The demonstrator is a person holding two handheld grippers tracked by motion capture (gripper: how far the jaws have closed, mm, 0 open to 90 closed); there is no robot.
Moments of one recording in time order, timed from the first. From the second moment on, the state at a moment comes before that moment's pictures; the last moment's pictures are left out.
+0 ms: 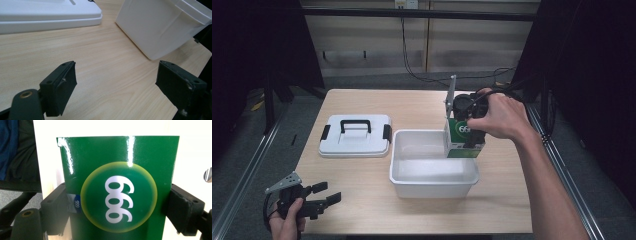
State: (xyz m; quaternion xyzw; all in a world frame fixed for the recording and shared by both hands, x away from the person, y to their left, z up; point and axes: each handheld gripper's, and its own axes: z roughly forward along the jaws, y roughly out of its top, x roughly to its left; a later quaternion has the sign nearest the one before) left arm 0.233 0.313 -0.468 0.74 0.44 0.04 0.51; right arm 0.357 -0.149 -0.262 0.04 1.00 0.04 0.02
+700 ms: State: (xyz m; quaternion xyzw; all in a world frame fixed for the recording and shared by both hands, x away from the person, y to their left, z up) left arm 0.233 0.313 -0.467 0.74 0.44 0.04 0.51; right arm 0.367 -0.131 -0.302 0.03 1.00 0.01 0.00
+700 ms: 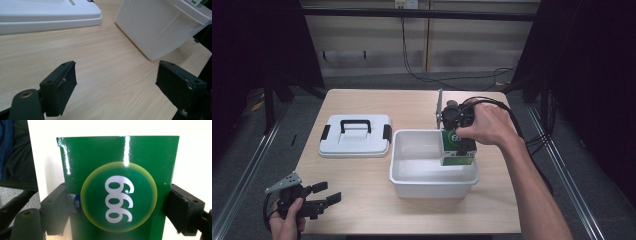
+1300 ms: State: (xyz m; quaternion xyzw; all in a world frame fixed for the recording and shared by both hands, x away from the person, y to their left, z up) left arm 0.233 0.312 -0.467 0.74 0.44 0.03 0.51; right arm 0.368 -0.135 -0.345 0.05 1.00 0.01 -0.03
